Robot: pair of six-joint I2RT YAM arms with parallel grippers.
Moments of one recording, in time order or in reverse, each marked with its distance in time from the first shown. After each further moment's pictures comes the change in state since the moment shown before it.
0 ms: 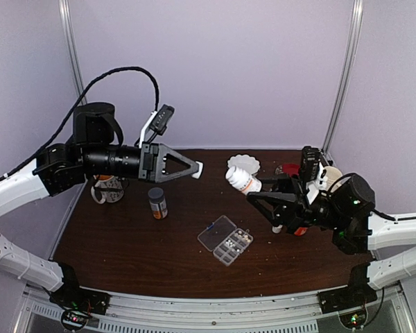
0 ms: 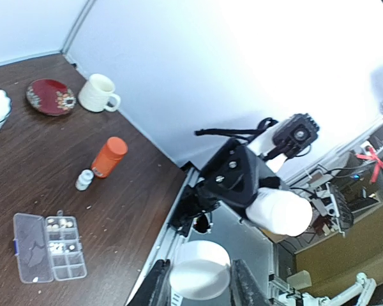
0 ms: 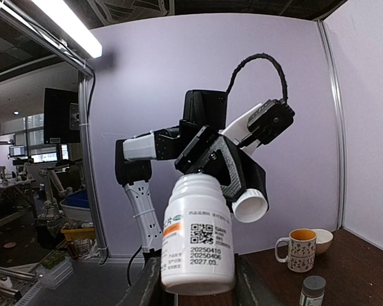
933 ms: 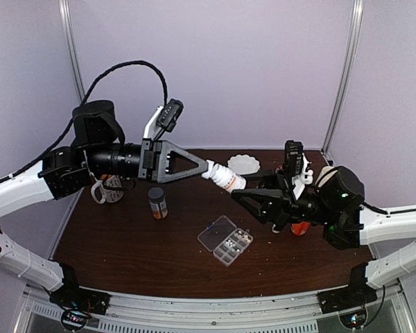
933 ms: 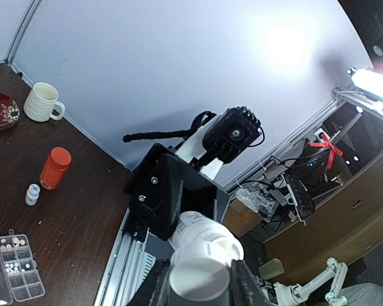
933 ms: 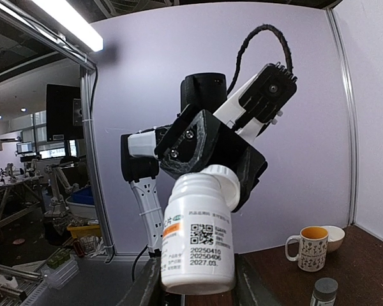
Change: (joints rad) left arm -0.059 0.032 -0.005 0.200 0.129 -0.087; right arm 0.020 0.113 0.100 -0.010 -0.025 0.013
